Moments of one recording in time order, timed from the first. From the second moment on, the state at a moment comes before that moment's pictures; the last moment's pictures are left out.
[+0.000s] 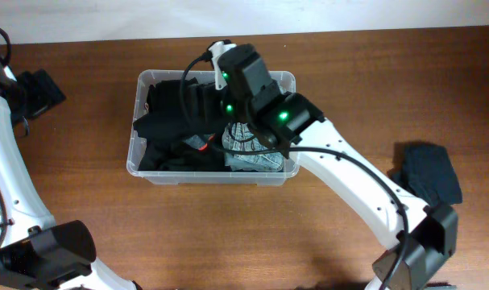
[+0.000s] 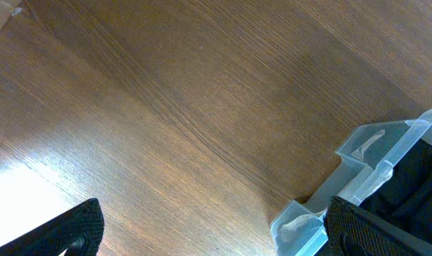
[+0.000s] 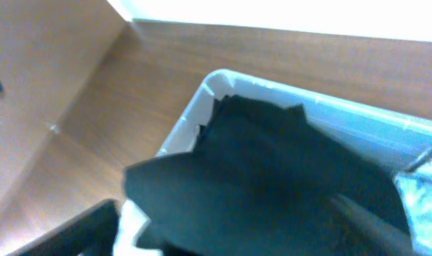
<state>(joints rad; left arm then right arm) 0.37 1.87 2.21 -1.50 -0.11 -0.27 0.68 1.80 1.72 -0.52 -0.12 0.40</state>
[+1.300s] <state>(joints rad) 0.37 1.87 2.21 -1.50 -0.11 -0.27 0.82 2.15 1.75 -0.61 -0.07 0.39</state>
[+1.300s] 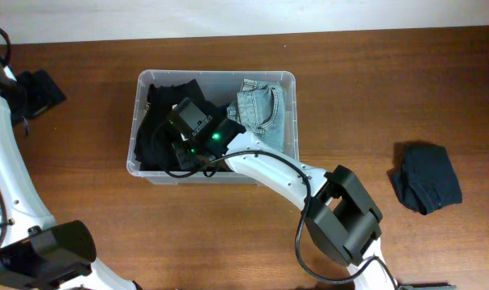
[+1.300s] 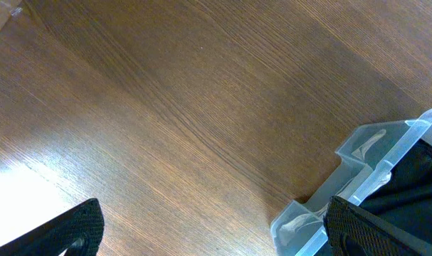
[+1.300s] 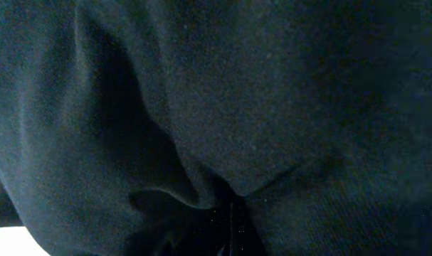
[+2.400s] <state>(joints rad) 0.37 1.87 2.21 -1.50 -0.11 -0.27 0.74 2.18 1.86 -0.53 0.00 0.39</state>
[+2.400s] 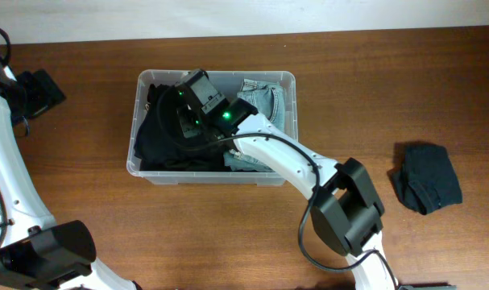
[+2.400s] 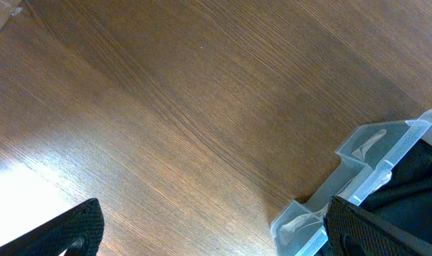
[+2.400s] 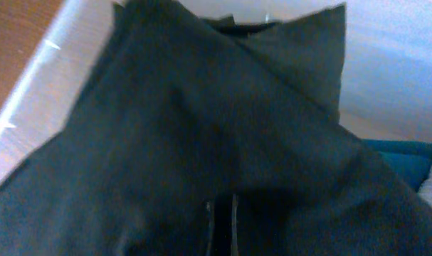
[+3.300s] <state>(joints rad) 0.37 1.87 2.21 -1.50 -0.11 -0.27 0.73 2.06 2.02 -0.92 0.11 0.38</state>
